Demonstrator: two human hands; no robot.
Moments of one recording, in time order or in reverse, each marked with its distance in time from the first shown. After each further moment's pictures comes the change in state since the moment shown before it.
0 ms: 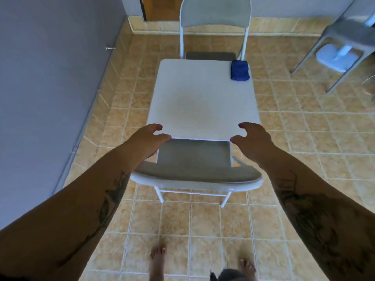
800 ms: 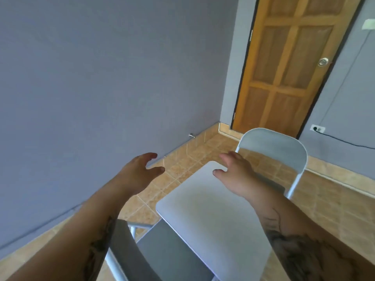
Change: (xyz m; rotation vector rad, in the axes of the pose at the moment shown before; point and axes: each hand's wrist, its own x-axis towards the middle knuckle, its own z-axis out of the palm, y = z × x) left_hand -0.079 0.205 0.021 -0.034 0.768 0.038; right_hand 0.143 -0.119 -0.224 -0.196 -0.167 -0.933
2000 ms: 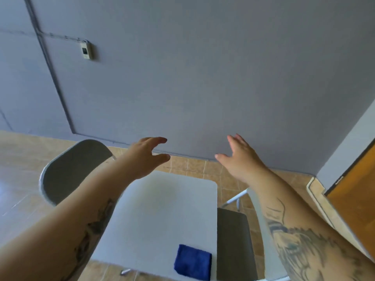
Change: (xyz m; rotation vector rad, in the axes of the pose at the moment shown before) left_hand 0.090 0.455 0.384 0.230 0.613 -0.548; right_hand 0.336 0.382 -0.276 0.049 -0.400 -0.855
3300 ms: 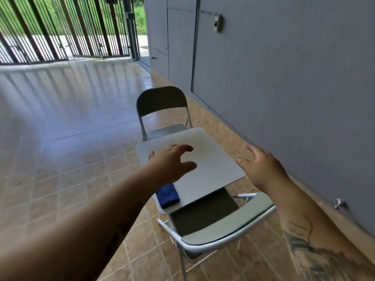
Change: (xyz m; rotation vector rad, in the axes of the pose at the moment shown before) left_hand -0.041 0.337 0.310 0.096 0.314 -0.790; right_hand 0.097 0.338 -0.094 0.112 -0.515 -0.641
